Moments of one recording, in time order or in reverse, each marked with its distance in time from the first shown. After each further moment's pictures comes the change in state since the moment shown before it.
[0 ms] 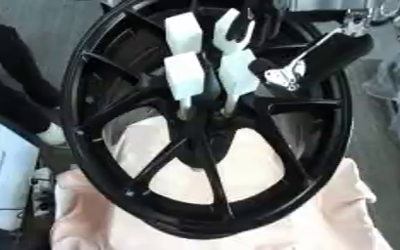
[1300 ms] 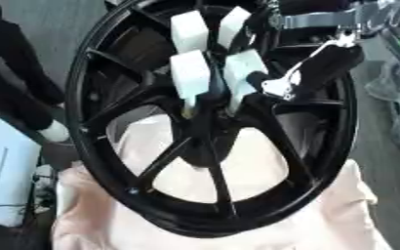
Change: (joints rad) left arm -0.008 0.000 0.000 -0.001 0.000 0.000 0.000; right arm 0.017 0.001 0.022 0.024 0.034 -0.051 0.032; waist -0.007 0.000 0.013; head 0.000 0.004
